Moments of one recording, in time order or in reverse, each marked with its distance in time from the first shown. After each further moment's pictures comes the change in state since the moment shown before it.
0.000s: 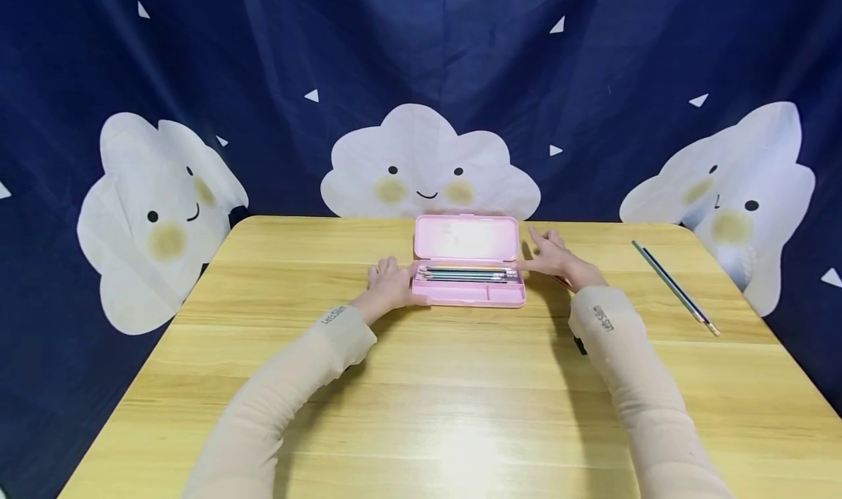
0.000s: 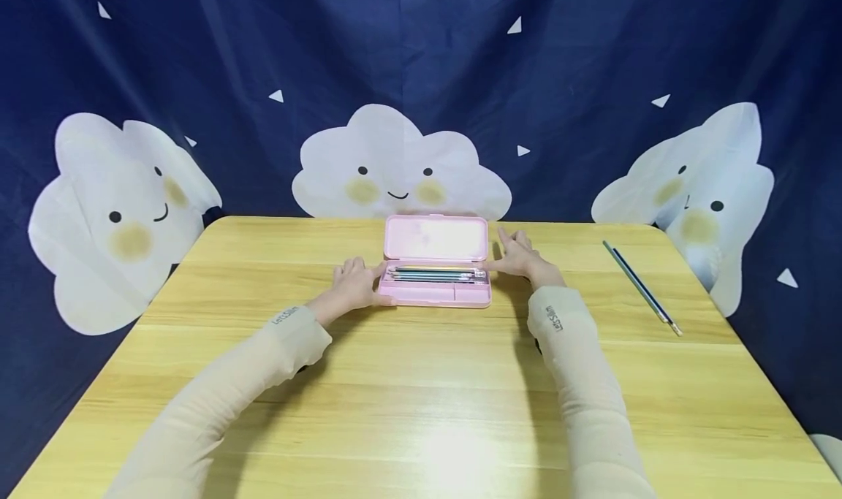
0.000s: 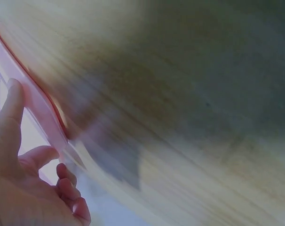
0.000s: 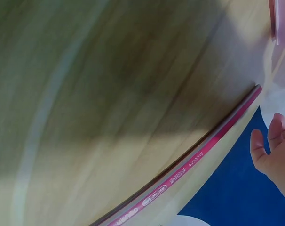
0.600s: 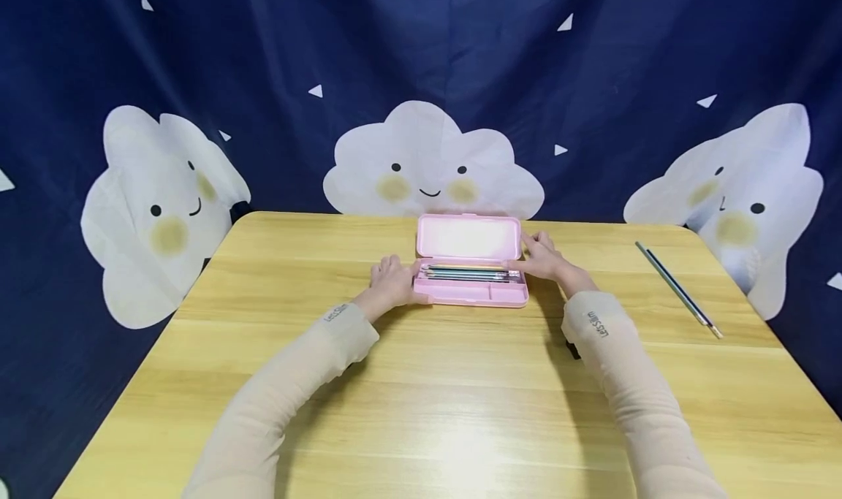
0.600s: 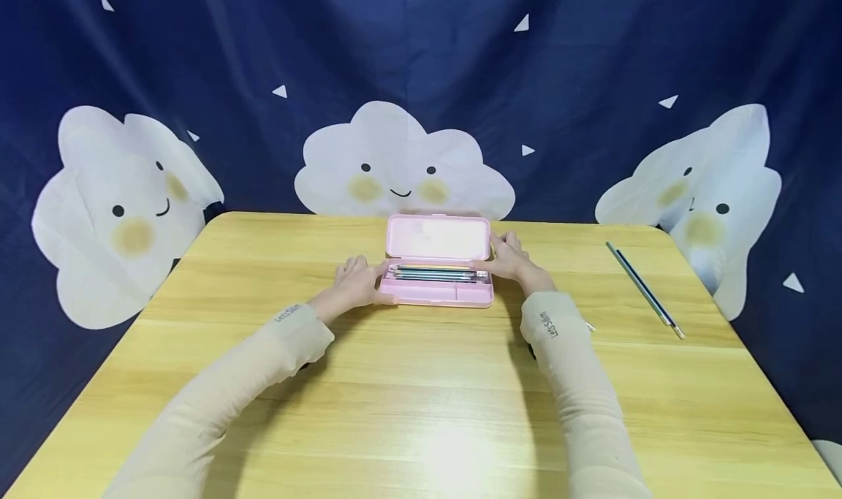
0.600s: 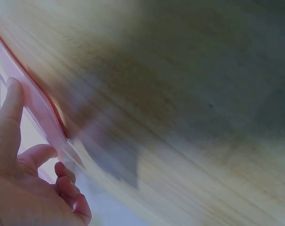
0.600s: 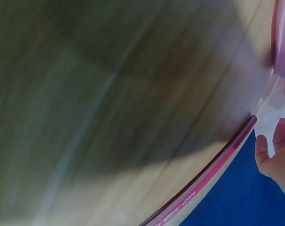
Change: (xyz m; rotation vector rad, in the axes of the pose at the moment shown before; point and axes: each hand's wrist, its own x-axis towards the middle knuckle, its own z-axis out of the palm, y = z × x) left_hand 0.001 0.000 -0.001 -0.017 -0.031 -0.007; right_hand 0.008 -0.010 0.014 -0.053 0.019 -0.073
